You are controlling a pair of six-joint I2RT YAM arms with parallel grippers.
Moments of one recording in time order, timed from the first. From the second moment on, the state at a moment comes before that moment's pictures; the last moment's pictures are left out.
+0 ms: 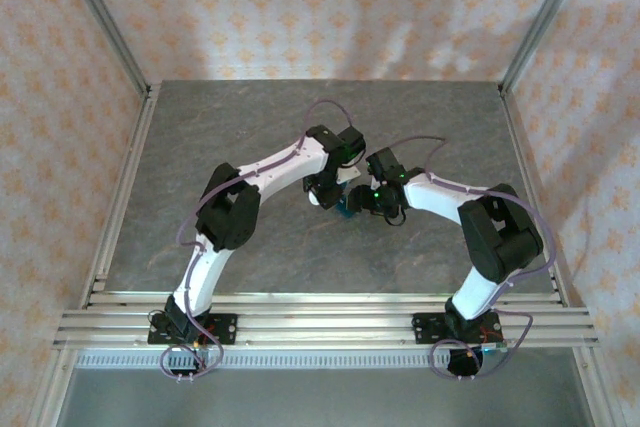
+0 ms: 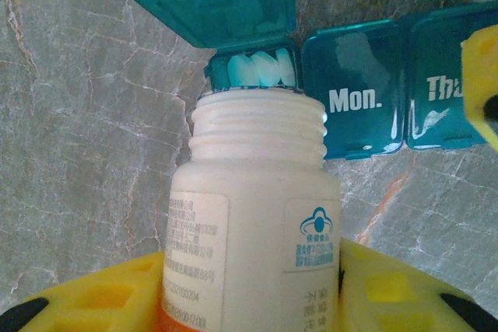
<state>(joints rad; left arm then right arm) -0.70 2.20 1.89 -1.22 -0.10 0.17 0.49 1.68 0.94 -0.43 -0.17 0.55</state>
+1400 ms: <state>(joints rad) -0.63 1.73 1.13 -0.42 0.07 0.03 0.49 1.70 0.98 -0.48 -0.16 0.55</state>
